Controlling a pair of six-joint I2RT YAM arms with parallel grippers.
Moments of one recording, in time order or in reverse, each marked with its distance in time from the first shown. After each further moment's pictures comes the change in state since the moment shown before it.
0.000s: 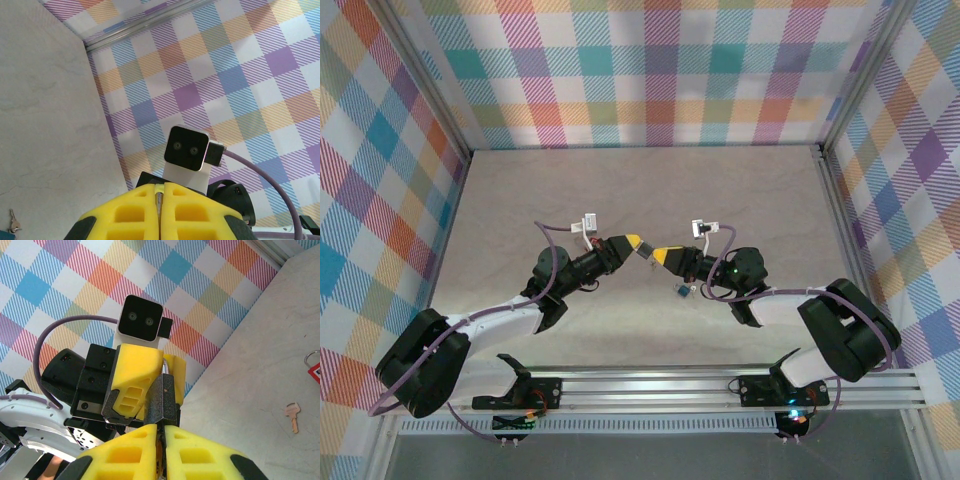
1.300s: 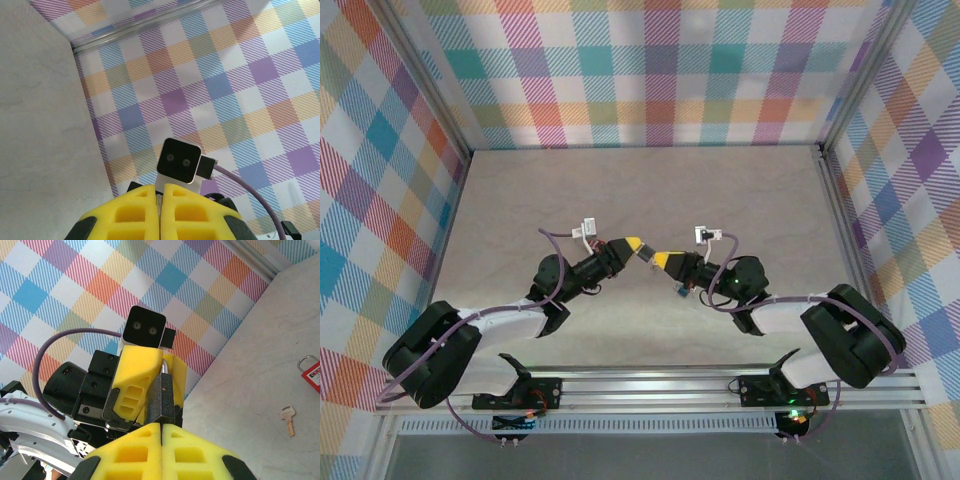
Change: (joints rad) left arm -0.014 0.056 -0.051 0.180 -0.034 -0.073; right arm 0.051 -0.040 -0.067 0.030 0.111 -0.025
